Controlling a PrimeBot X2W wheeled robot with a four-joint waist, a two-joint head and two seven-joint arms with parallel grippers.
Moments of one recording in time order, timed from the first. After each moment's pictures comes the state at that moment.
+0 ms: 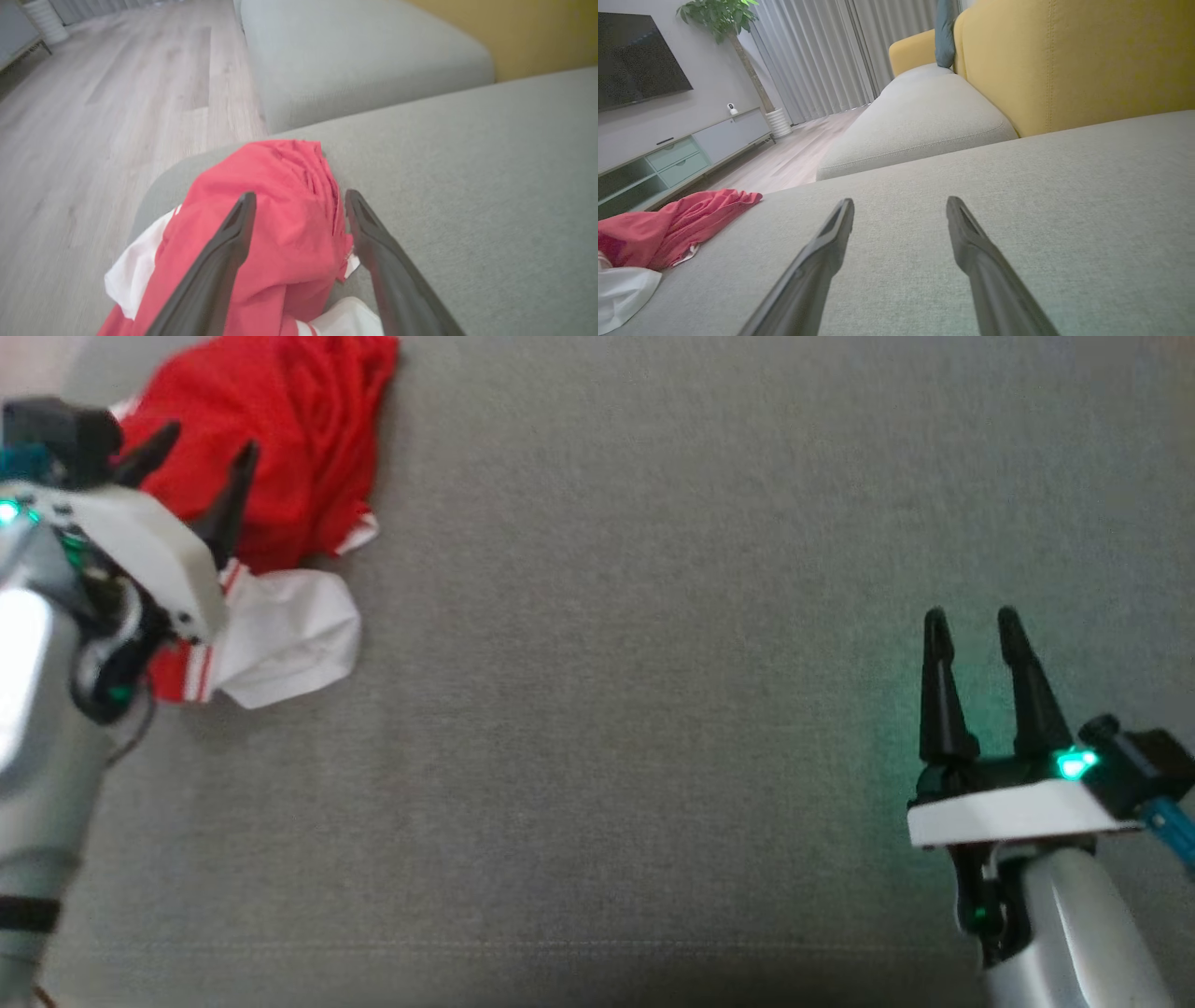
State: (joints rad) left arm -0.72 0.45 -0.40 0.50 -0.46 -0.13 0.13; right arm -0.14 -0.04 0.05 0.19 0.28 0.13 -0.25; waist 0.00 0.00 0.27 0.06
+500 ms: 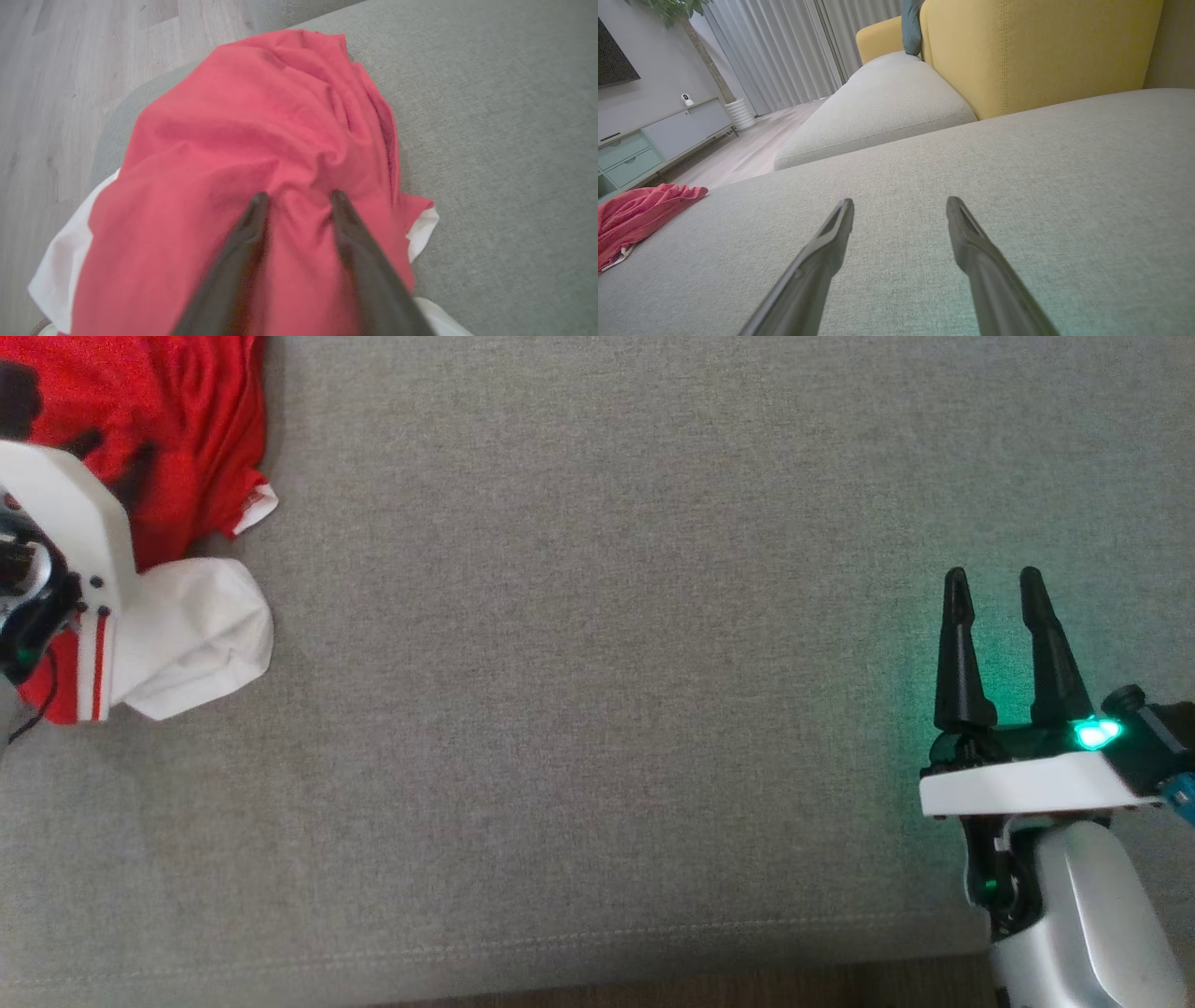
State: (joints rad) left arm -0.93 0.59 -0.66 0.75 -0.61 -0.13 0.20; right arm -0.18 -0.04 0.03 0.16 0.28 0.13 -0.25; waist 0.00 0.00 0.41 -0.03
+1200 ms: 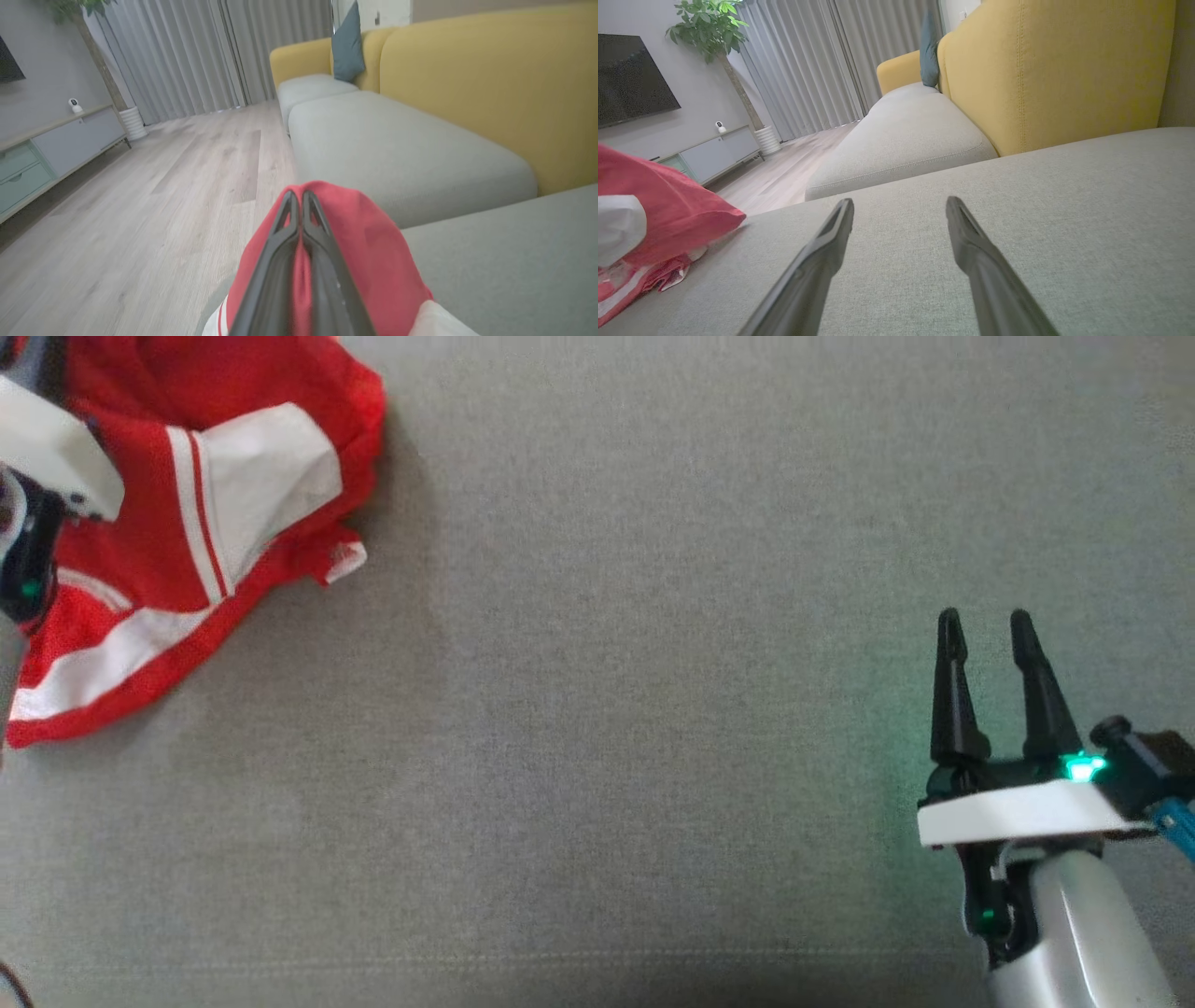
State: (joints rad) left arm -1.03 0.53 -0.64 0.84 -0.61 -0.10 -0.24; right arm -0.15 -0.04 0.02 0.21 0.30 0.13 -0.25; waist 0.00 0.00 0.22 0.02
